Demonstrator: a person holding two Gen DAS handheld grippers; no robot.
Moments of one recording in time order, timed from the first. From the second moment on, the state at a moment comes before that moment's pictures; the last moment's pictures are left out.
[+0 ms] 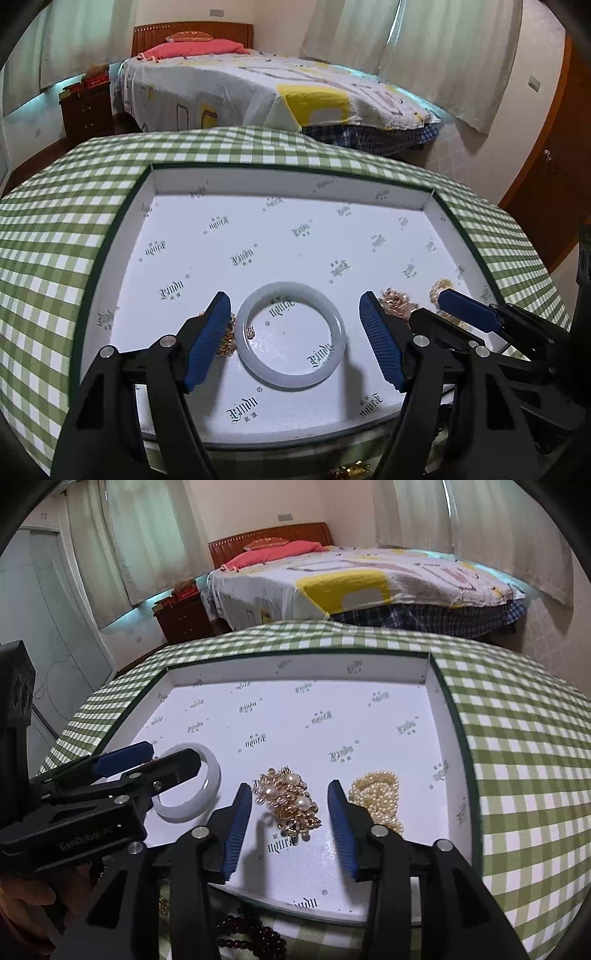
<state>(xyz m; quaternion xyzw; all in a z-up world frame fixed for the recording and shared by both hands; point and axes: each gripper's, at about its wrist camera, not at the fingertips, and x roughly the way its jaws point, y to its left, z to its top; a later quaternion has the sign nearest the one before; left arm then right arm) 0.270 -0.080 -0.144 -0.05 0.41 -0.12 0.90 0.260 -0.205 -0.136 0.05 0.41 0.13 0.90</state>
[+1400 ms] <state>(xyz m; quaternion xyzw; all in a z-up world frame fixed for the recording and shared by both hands) 0.086 0.014 -0.130 -0.02 0.31 0.01 0.95 0.106 -0.196 -0.118 0.02 0.35 0.09 0.93</state>
